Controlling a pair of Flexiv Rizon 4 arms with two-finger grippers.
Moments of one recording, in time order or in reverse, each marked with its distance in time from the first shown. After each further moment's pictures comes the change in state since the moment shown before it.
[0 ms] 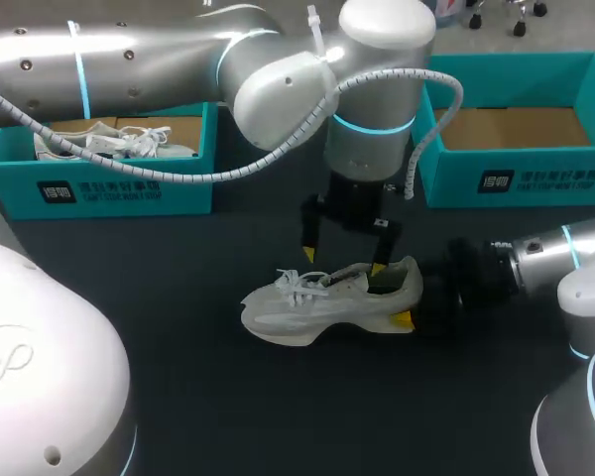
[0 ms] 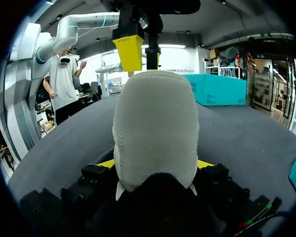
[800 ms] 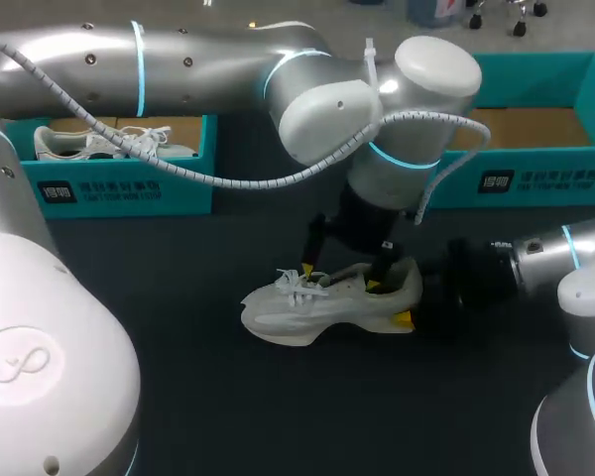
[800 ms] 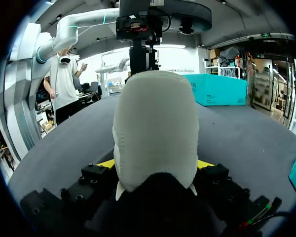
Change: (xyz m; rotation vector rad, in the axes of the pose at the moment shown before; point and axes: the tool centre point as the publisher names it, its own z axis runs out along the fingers) left arm -0.007 -0.002 0.041 -0.032 -0.188 -0.164; right arm 0.000 0.000 0.000 0.000 0.000 0.000
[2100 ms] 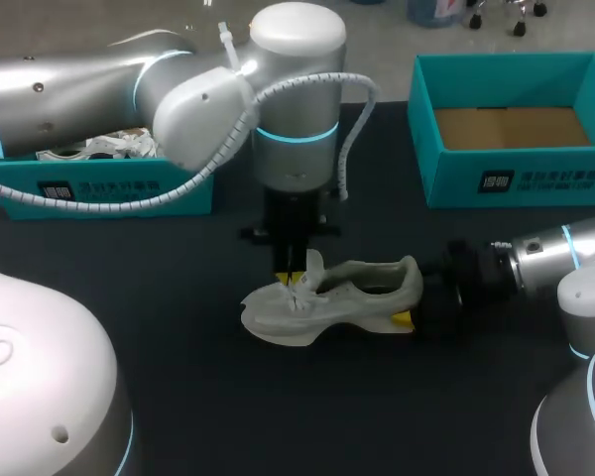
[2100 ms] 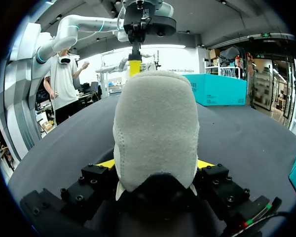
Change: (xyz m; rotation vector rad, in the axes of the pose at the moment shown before) left arm -0.074 0.039 -0.016 -0.067 0.236 -0.161; right arm 0.000 0.000 0.000 0.000 0.000 0.000
